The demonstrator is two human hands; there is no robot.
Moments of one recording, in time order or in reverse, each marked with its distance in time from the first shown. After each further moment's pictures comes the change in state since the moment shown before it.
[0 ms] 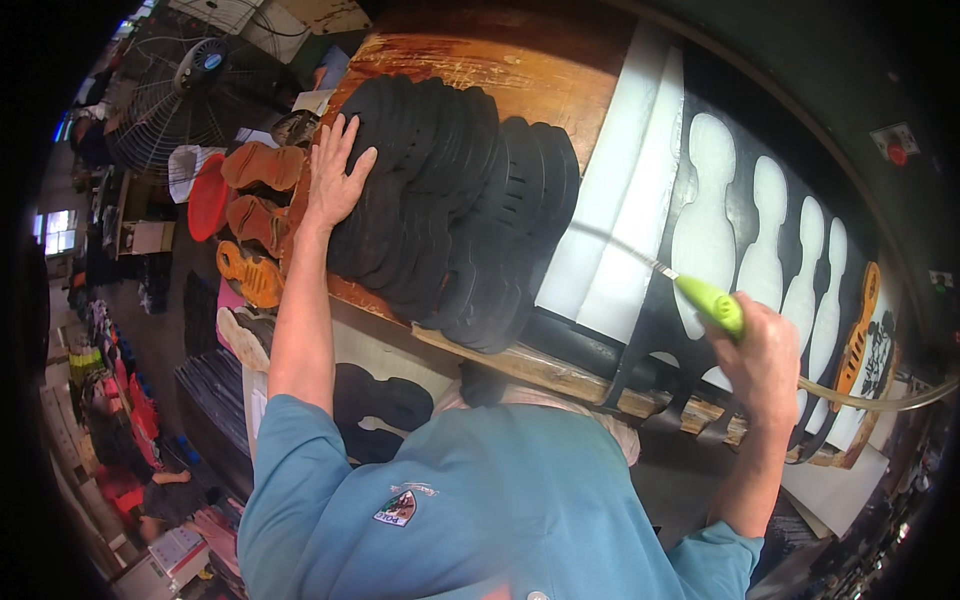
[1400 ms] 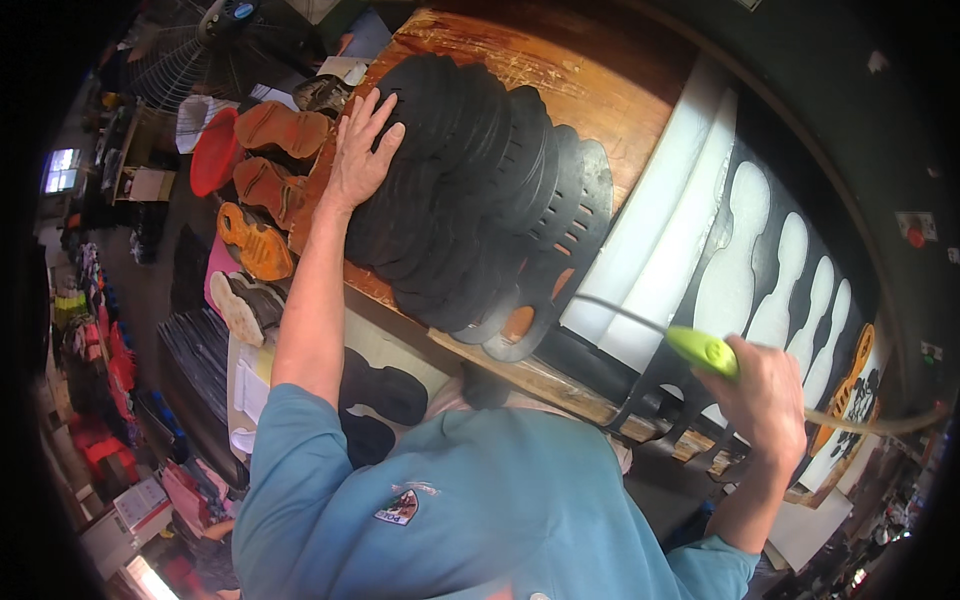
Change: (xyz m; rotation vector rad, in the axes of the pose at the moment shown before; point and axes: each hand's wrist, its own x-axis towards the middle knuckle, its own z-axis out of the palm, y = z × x) left_hand 0.000 0.003 -0.004 -0.149 0.040 -0.050; right_hand 0.027 -0.036 -0.025 -0.153 -0.303 -0.076
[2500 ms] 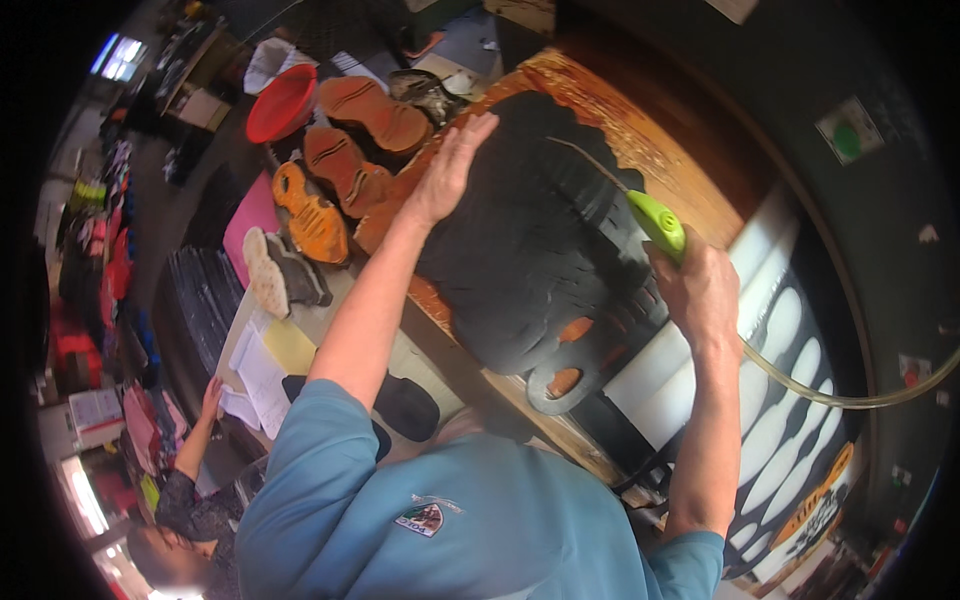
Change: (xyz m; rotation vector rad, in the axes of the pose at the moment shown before) left_hand -0.006 -0.008 -0.005 -0.416 0.100 -0.020; right_hand 0.193 -0.127 0.022 0.228 0.322 -0.179
